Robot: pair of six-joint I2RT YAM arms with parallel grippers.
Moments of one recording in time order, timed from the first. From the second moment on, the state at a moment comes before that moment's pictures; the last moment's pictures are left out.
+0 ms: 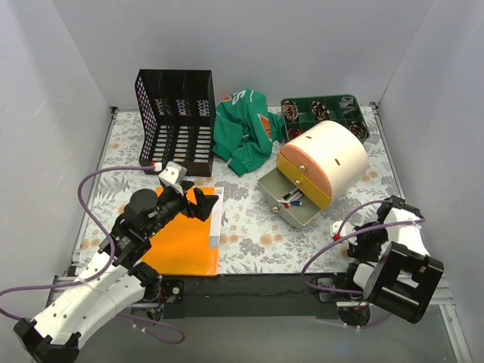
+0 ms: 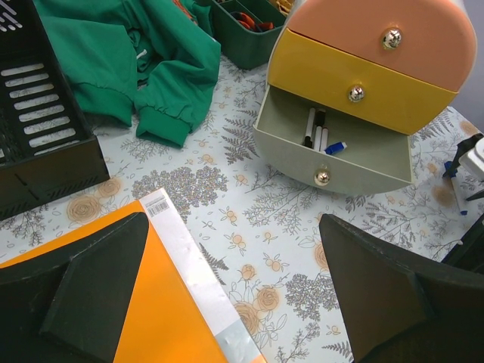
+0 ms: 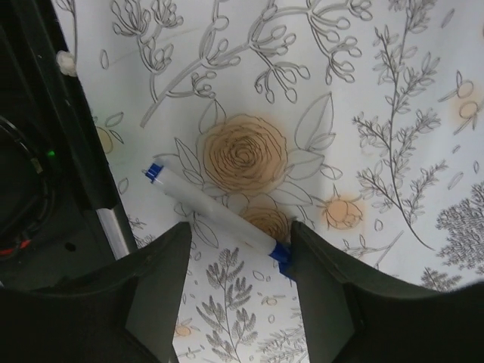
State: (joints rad) left arm -0.63 0.59 0.63 -0.19 0.04 -0.21; right arm -0.43 1.15 0.57 -1.15 -0.30 -1.97
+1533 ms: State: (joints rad) left arm -0.61 0.64 0.62 -0.19 -0.03 -0.20; right arm -0.03 0.82 0.68 -1.21 -0.54 -1.56
